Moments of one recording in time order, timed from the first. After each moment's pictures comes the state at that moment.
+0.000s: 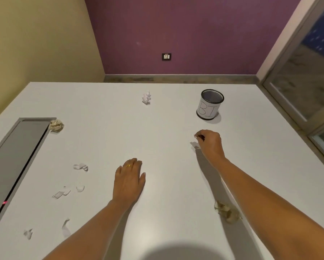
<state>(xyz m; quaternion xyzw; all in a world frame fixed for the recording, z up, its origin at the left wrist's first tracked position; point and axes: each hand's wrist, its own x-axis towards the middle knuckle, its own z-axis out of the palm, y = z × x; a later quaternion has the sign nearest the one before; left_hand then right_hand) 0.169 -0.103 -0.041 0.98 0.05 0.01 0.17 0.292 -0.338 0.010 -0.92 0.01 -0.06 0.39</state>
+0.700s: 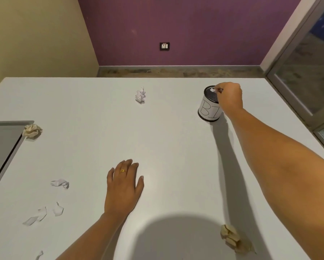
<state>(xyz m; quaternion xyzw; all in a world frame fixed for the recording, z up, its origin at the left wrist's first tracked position) 0.204 -0.113 -0.046 0.98 0.07 0.02 0.17 0.465 -0.372 0.050 -0.95 0.04 -0.15 0.27</state>
